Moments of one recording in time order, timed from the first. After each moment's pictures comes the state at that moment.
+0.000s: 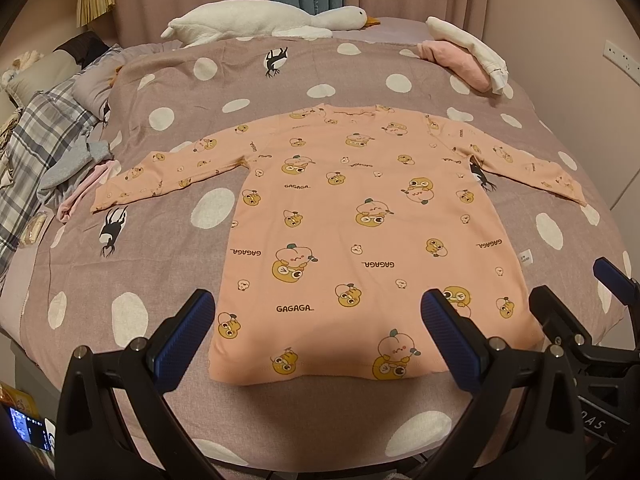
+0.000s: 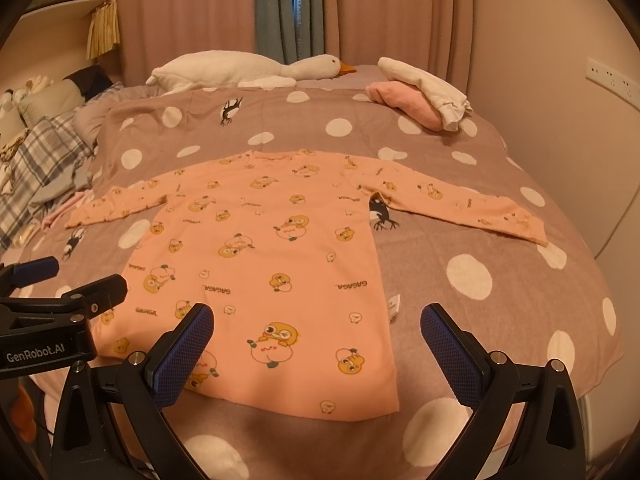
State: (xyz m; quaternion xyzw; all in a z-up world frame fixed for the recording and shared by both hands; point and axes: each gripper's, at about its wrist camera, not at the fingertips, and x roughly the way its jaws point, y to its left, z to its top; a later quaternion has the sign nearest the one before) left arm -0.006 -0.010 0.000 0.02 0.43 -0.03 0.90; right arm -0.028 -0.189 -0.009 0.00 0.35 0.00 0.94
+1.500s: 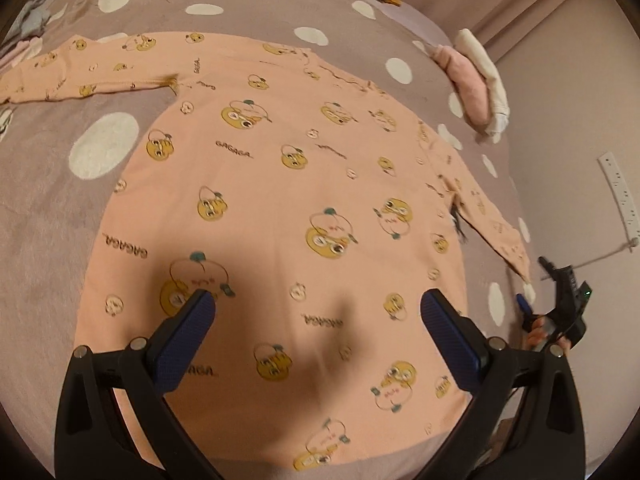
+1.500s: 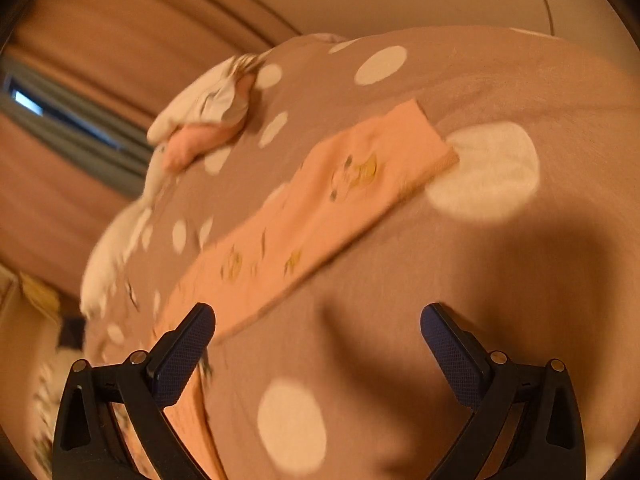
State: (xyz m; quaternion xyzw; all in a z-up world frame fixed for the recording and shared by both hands) left arm 0.099 0.005 -0.056 -0.20 0.51 -0.11 0.83; right arm 0.087 -0.494 -0.101 0.45 0.32 -0.07 0.83
